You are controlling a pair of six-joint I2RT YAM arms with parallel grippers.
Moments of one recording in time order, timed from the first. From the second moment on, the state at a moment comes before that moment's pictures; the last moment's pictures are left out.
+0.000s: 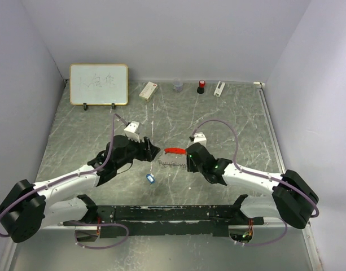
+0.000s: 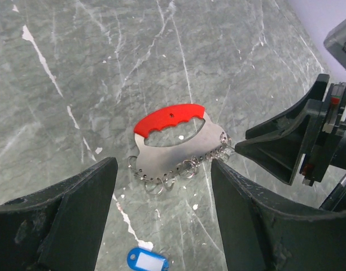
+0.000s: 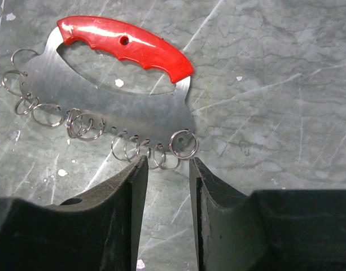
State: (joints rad) left arm -0.73 1.09 0.46 0.32 -0.01 -0.45; right arm 0.85 1.22 0.53 -0.12 0.36 0.49
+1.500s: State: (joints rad) left arm -0.82 1.16 0.52 0.32 -0.12 -0.42; right arm 0.85 1.34 0.53 -0.08 0.39 0.51
